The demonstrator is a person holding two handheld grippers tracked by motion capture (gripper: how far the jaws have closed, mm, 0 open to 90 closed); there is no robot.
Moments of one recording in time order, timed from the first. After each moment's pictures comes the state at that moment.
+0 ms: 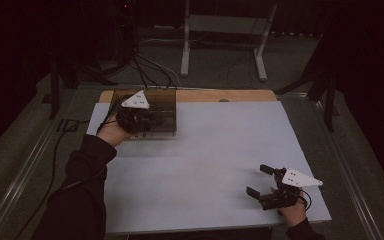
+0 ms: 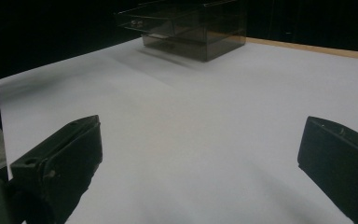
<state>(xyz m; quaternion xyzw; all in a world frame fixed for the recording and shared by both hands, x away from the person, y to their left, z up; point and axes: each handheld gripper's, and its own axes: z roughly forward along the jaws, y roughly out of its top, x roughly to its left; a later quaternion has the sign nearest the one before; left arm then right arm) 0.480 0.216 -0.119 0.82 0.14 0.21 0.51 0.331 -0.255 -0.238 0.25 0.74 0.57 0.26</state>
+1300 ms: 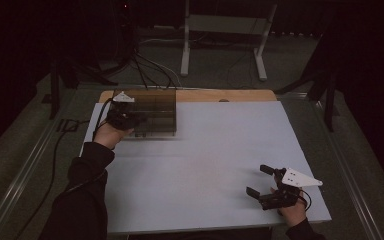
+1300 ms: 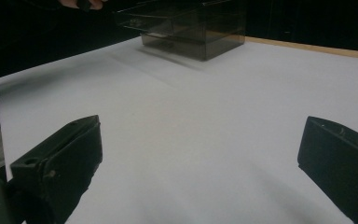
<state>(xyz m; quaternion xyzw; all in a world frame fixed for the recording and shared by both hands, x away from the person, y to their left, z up) 0.522 0.246 -0.160 0.78 0.36 0.19 0.48 0.331 -0.255 -0.239 0.25 0.74 0.57 0.26</state>
